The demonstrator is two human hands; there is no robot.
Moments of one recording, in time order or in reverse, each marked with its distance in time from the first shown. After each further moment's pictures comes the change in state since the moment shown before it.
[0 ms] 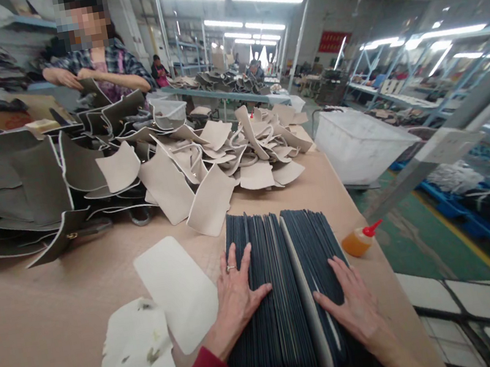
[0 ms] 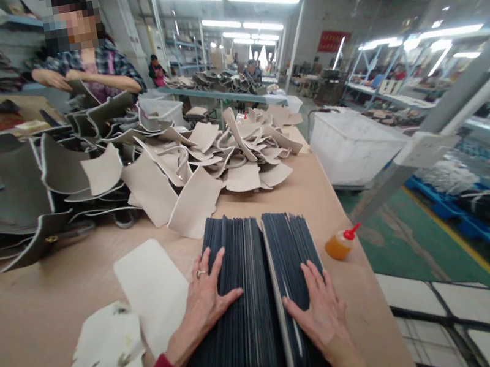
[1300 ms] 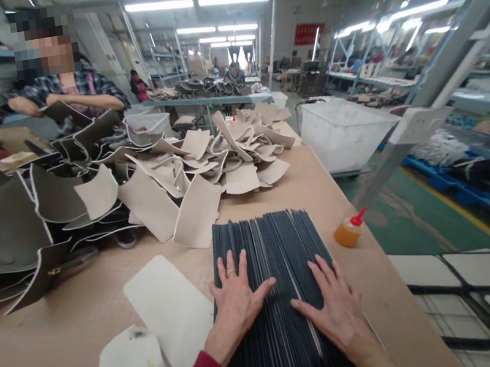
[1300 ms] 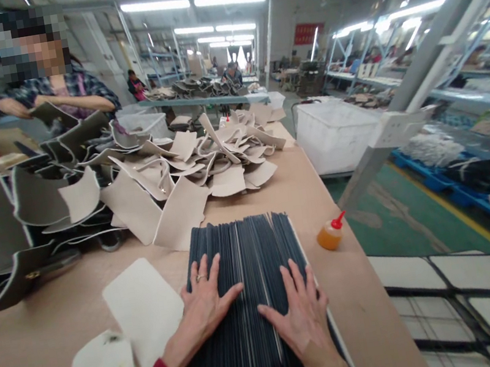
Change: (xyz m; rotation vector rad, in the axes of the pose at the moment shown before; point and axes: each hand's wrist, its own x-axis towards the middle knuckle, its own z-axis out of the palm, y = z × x) left_hand 0.012 0.033 0.002 0.280 -0.114 -0.041; right_hand -0.008 -0.017 0.003 -0.072 0.039 -0.031
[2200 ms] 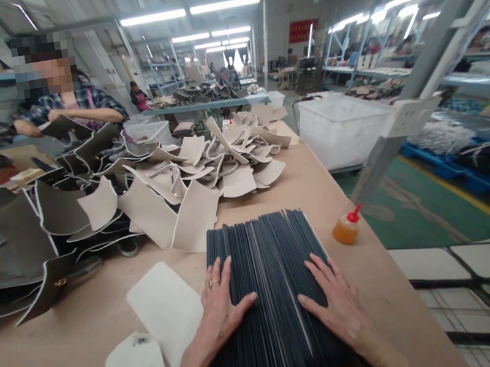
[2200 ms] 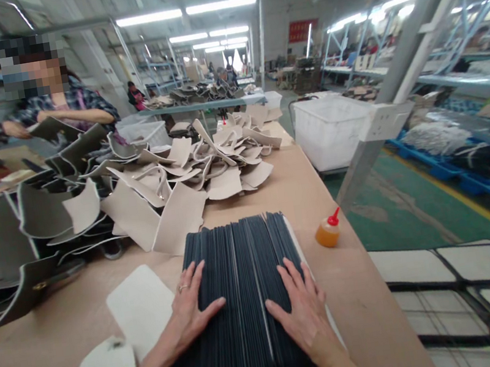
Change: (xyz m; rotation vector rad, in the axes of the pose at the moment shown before) left_hand -0.001 -0.031 -0.002 -0.208 -0.016 0.089; right_hand 0.004 0.021 -0.005 0.204 -0.105 -0.045
